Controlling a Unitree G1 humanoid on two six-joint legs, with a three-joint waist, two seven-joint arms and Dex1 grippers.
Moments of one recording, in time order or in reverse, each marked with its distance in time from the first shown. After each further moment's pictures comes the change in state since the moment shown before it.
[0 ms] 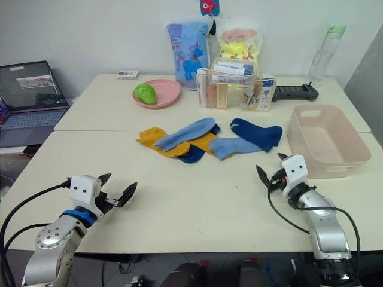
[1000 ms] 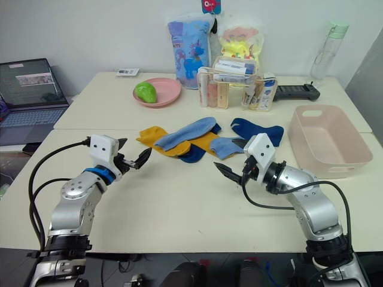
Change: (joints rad) left arm -0.482 -0.021 -0.116 0.316 0.069 0.027 0.025; right arm -0.225 -0.058 0.181 -0.249 0.134 0.296 0.196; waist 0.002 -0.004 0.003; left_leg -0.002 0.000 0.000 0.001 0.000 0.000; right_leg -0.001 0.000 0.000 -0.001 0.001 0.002
